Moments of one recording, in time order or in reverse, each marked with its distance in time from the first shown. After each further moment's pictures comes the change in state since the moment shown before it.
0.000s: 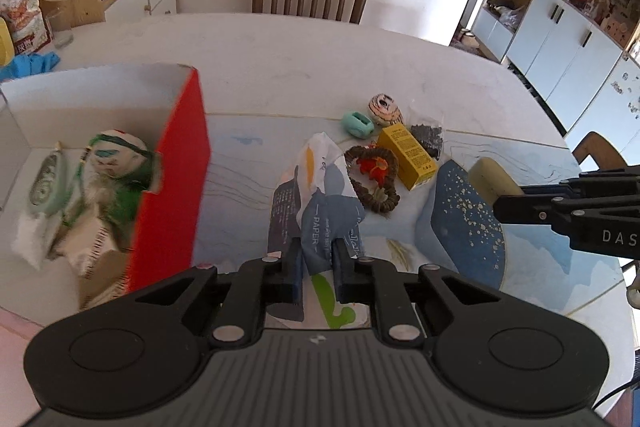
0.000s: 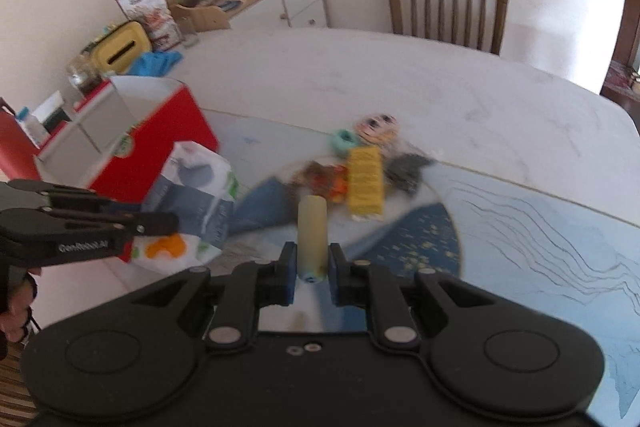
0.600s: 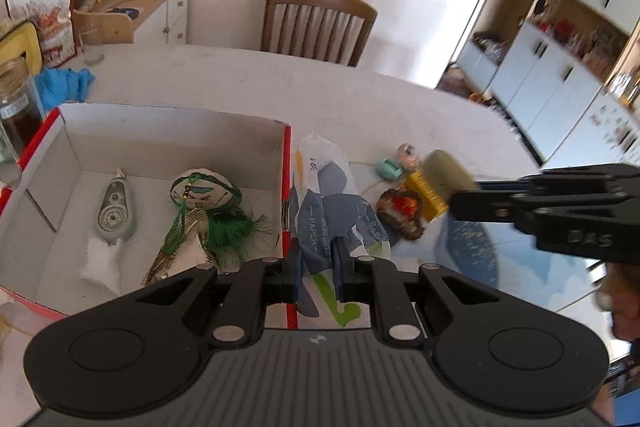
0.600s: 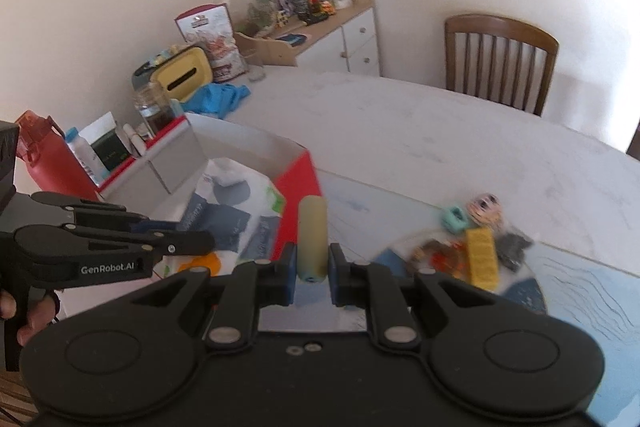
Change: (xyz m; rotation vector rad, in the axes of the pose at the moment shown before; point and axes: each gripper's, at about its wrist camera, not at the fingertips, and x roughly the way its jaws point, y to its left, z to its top) left arm -0.074 0.092 0.015 -0.046 -0.073 -0.097; right arm 0.000 0.117 0.054 -0.072 -0.077 0.055
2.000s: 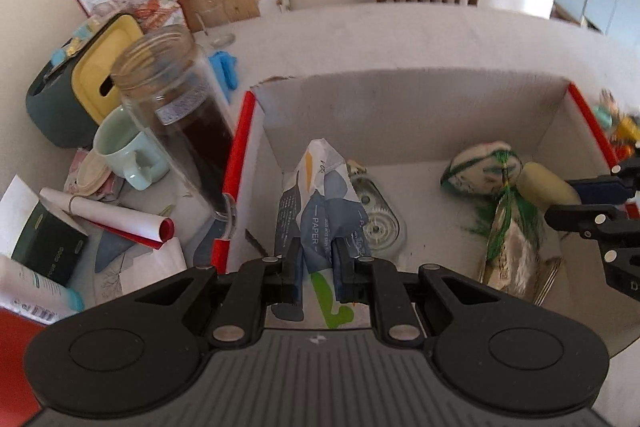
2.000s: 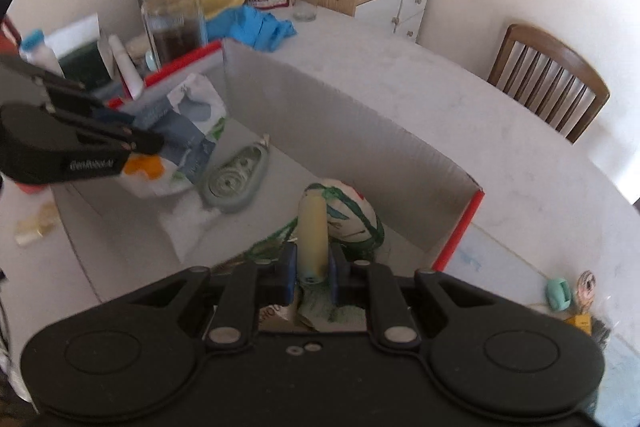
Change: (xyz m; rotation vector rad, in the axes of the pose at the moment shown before) left arm 0.047 0.171 0.026 0.183 0.144 0.371; right arm 0.174 0.135 0.022 -0.258 0.171 -0.163
